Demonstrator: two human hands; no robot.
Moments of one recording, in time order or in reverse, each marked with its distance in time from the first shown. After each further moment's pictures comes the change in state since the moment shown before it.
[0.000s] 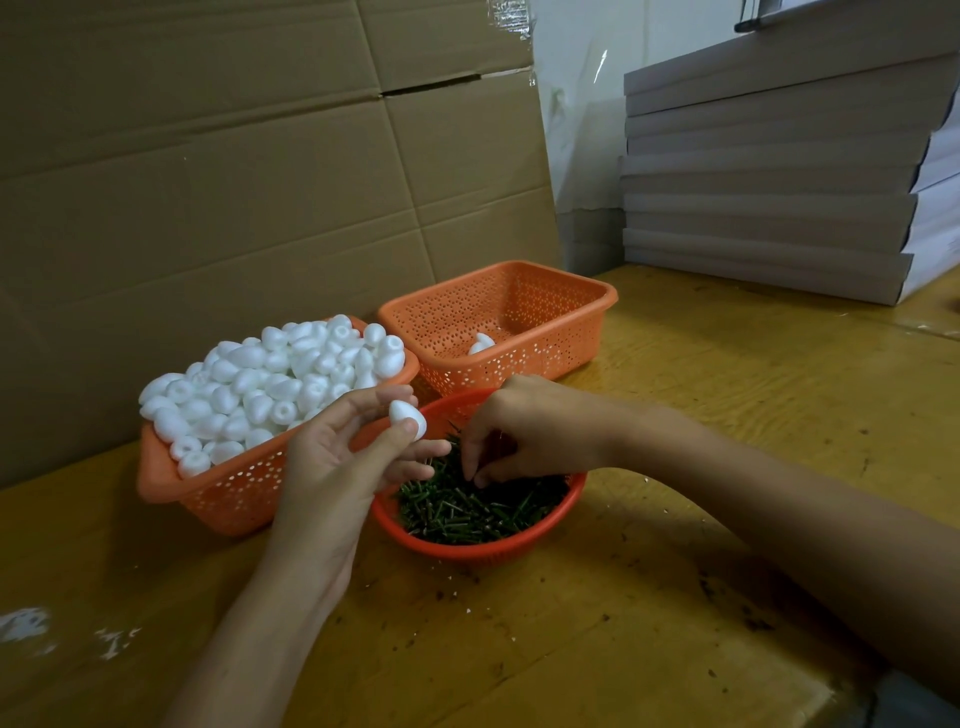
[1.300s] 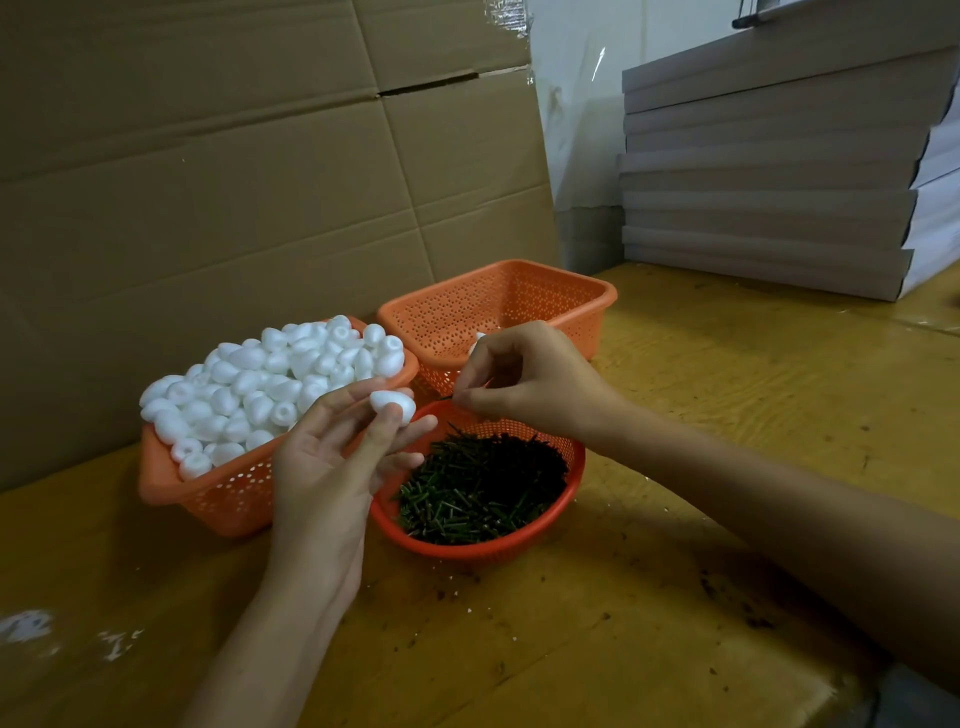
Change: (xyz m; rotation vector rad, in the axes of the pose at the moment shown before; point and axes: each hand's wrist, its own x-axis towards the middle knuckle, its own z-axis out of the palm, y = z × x) left_hand -0.003 -0.001 0.004 -0.140 0.117 0.061; right_hand 0.003 0.003 0.002 0.487 0.567 0.181
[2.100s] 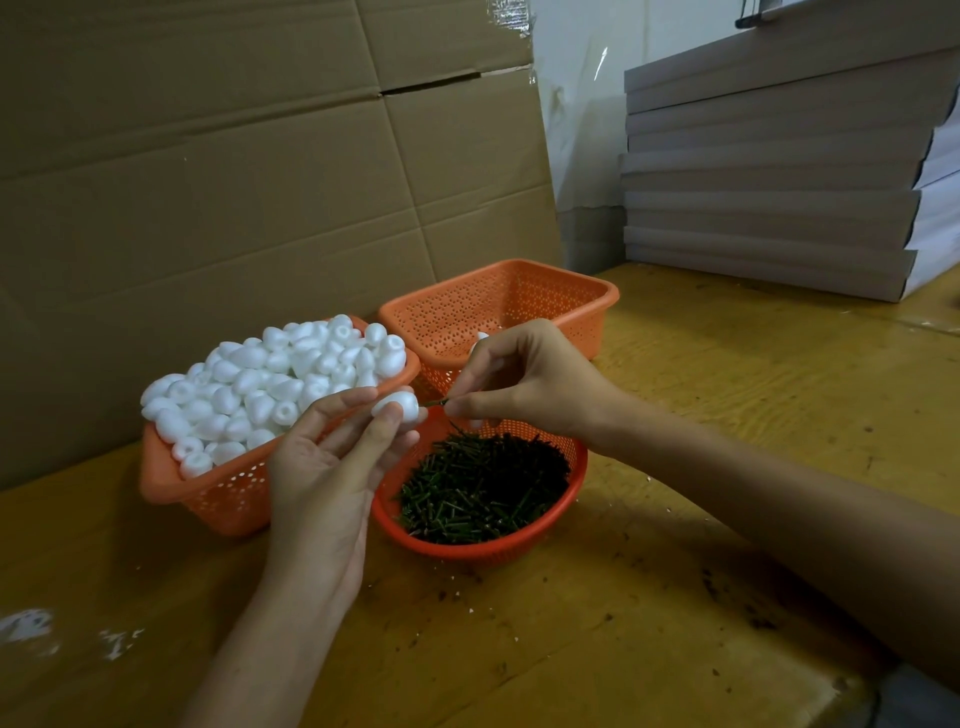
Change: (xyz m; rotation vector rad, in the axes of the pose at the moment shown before) left_hand -0.001 0.001 0.001 -0.079 0.047 -0.021; right_hand -0.001 -0.007 0.000 0.282 -0.082 0.002
